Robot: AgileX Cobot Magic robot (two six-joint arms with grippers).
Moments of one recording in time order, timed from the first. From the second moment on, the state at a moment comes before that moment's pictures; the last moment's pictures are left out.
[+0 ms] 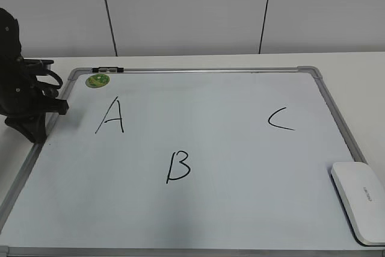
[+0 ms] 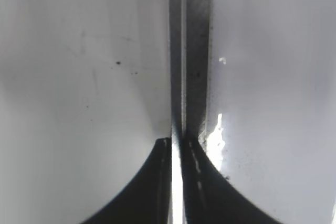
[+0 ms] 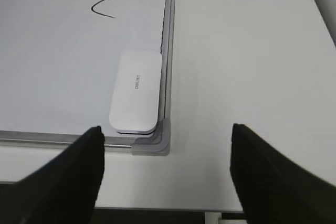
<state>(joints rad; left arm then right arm) -0.08 2.14 -1.46 0.03 0.92 -0.11 0.01 -0.01 -0.50 -0.02 1.15 -0.07</state>
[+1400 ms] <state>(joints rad) -0.08 2.14 -1.46 0.03 0.92 -0.11 0.07 1.23 -0.71 0.28 0.91 -0.14</state>
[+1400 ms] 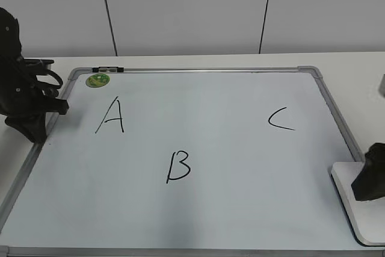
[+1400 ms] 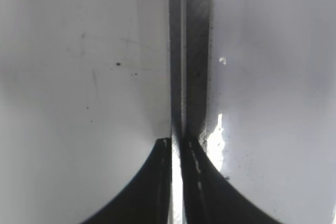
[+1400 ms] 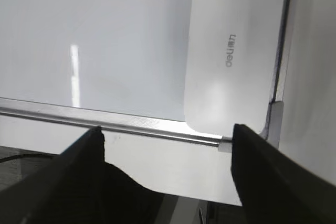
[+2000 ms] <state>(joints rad) -0.08 2.14 -1.46 0.03 0.92 -0.11 0.16 1.48 -0.79 0.06 0.81 0.10</state>
